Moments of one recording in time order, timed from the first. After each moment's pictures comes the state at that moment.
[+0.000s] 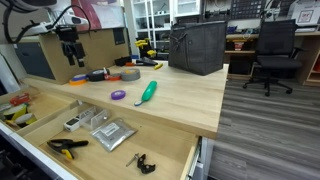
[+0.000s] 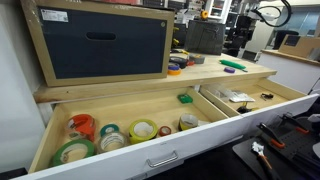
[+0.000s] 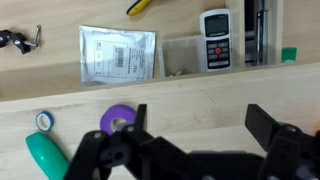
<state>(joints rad) -0.03 0.05 -0.04 -2.02 -0.01 2.03 0.08</state>
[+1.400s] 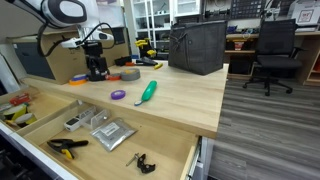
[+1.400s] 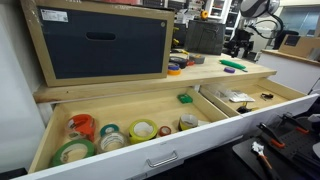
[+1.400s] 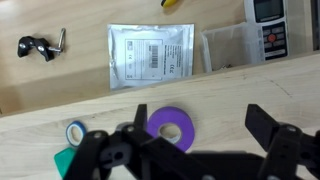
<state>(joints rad) -0.11 0.27 -0.10 -1.89 -0.03 2.03 0.03</state>
